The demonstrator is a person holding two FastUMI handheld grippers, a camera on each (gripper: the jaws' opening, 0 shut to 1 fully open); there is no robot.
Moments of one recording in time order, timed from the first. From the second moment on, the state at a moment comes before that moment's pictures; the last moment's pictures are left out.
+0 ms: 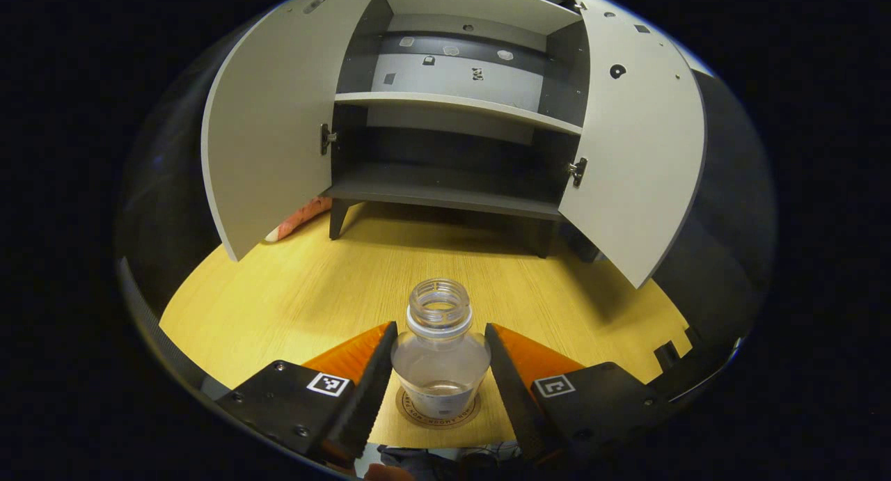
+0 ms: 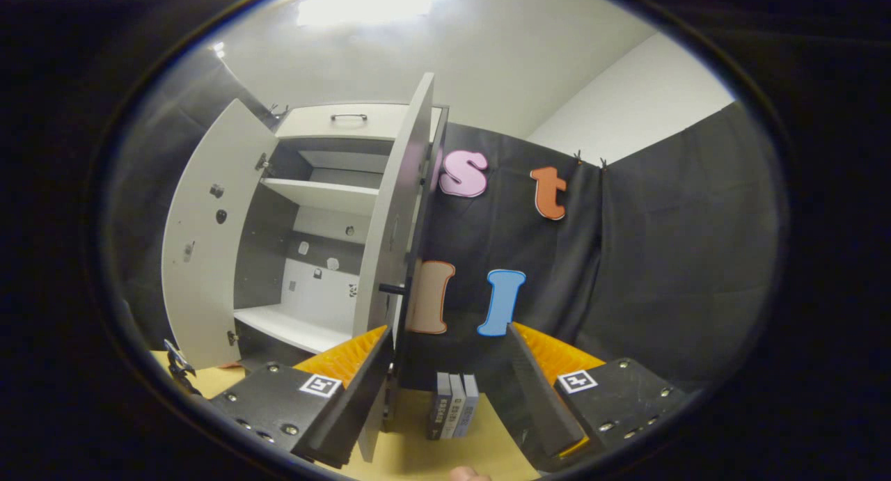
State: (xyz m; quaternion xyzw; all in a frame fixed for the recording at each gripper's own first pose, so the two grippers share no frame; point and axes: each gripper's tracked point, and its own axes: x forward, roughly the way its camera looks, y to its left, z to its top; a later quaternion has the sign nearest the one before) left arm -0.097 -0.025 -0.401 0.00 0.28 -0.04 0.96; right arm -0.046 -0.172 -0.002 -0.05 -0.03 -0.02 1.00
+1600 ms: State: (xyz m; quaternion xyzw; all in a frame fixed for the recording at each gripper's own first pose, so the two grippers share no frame) left arm -0.051 0.040 -0.072 0.00 0.02 0.04 1.00; right arm -0.006 -0.152 -0.015 -0.02 -0.01 -0.05 1.00
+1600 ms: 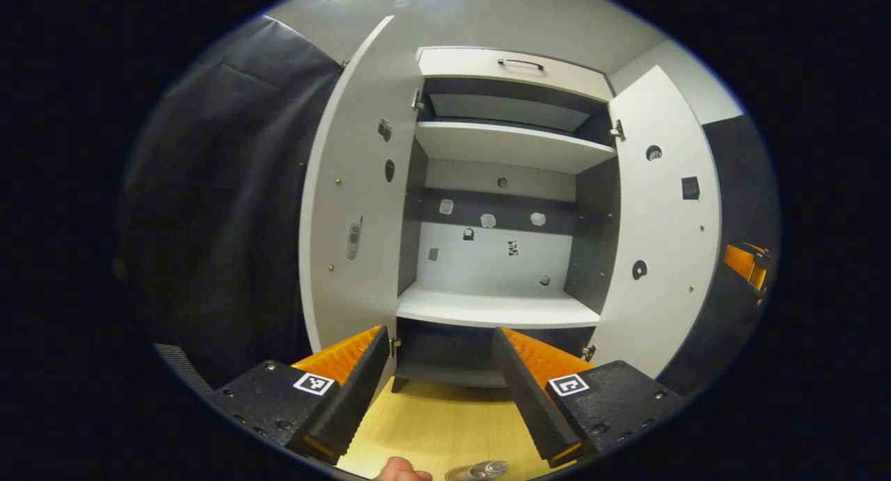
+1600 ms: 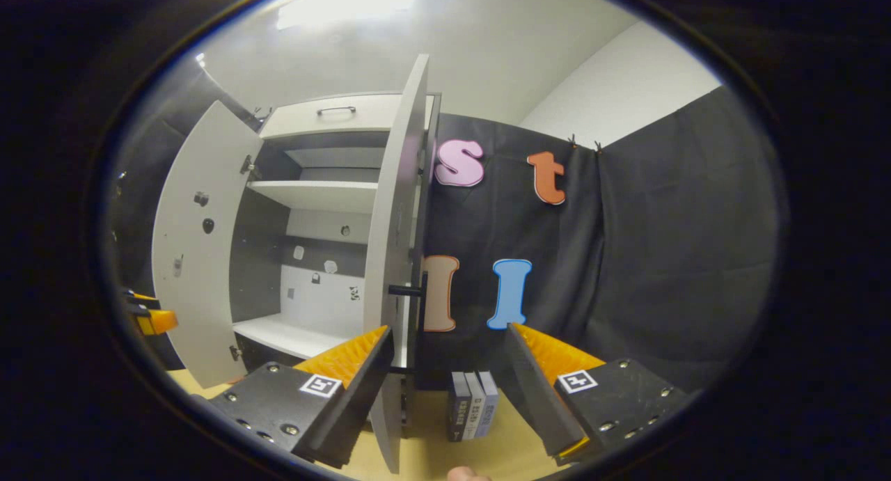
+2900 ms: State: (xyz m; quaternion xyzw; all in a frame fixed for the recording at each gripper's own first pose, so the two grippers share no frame) left arm -0.046 0.149 -0.026 -0.02 -0.03 0.12 0.99; right arm 0.037 -0.063 -0.031 0.04 0.02 0.01 1.00
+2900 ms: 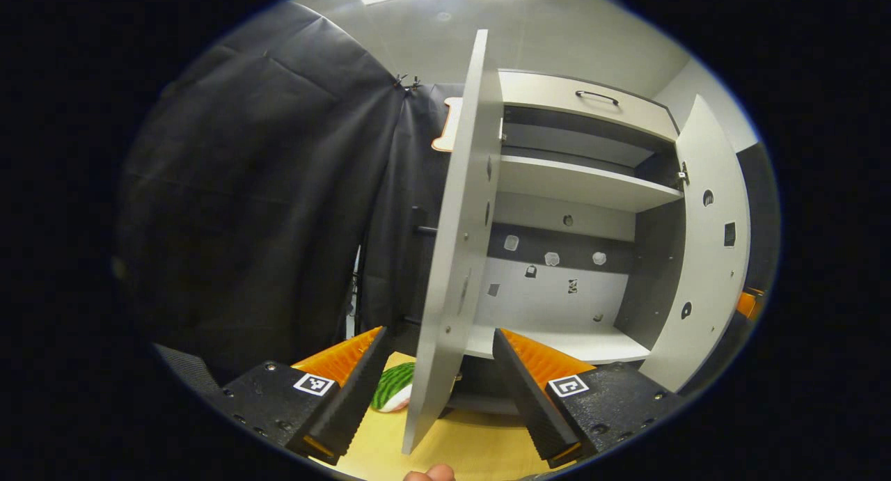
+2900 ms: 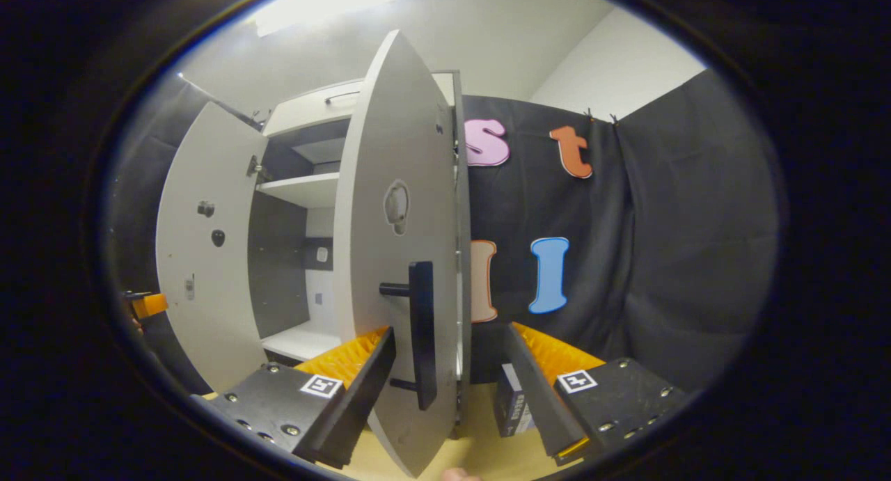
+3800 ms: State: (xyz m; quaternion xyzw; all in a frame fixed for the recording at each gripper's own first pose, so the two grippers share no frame) left arm -0.065 0.218 -0.032 -0.05 -0.03 0.18 0.98; right arm 0.050 0.002 -0.026 0.03 0.02 0.06 1.00
